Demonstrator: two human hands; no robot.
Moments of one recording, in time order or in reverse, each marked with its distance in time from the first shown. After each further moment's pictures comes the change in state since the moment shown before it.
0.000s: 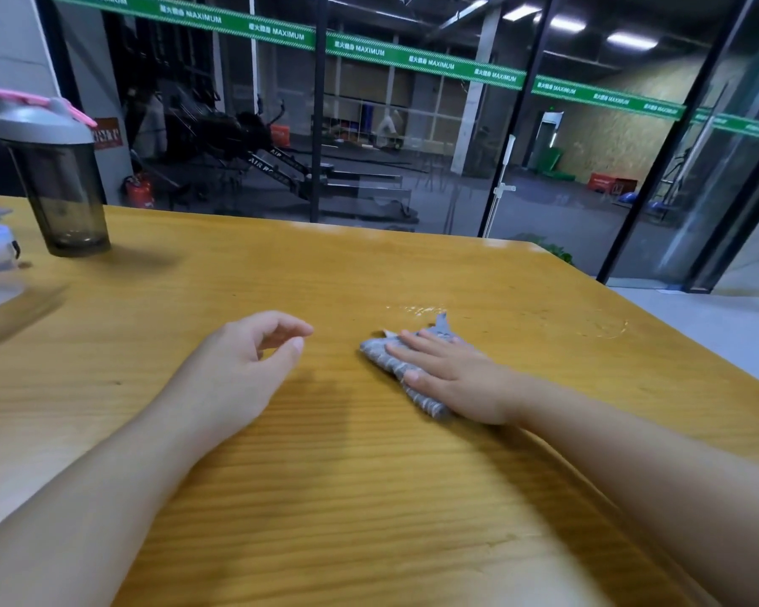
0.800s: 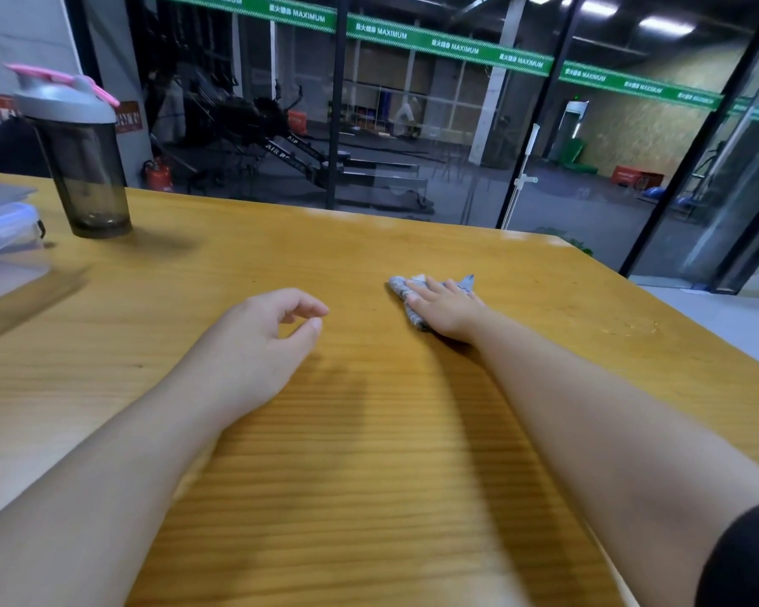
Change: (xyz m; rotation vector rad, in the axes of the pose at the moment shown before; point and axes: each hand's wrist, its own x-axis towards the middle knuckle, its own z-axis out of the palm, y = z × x) left_hand 0.010 -0.007 -0.005 0.107 -0.008 -0.034; right_hand 0.110 0.019 -0.015 -0.002 0.112 0.343
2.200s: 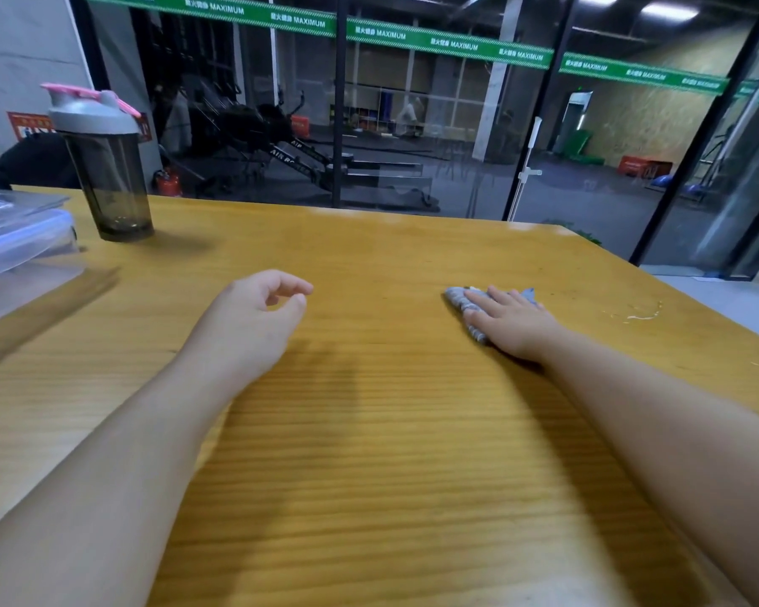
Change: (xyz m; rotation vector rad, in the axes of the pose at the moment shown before) left_hand -0.007 -0.005 -0.013 -0.104 0.140 -0.079; right_hand -0.067 0.045 0.002 -0.032 0.026 0.104
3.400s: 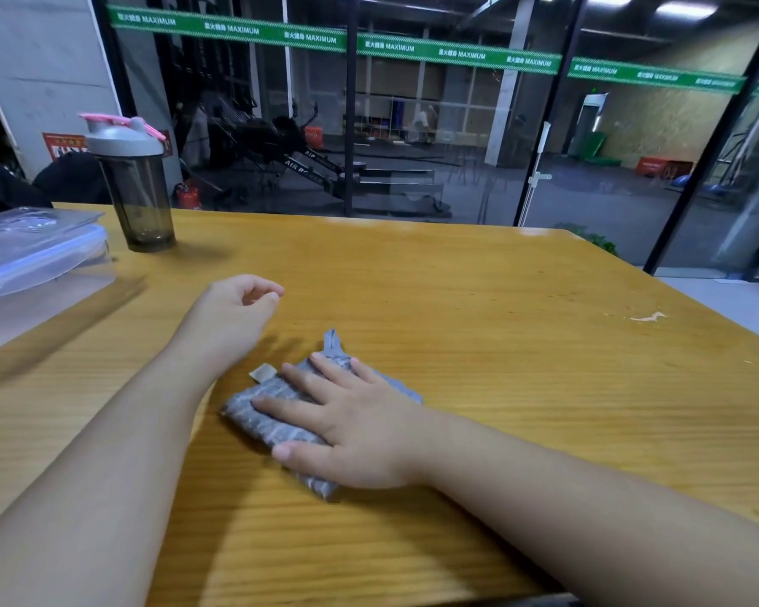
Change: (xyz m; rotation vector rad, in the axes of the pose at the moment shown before) left_hand 0.005 -0.006 -0.017 0.076 0.081 -0.082; right_hand -0.137 -0.150 0.019 -0.055 -0.087 -0.818
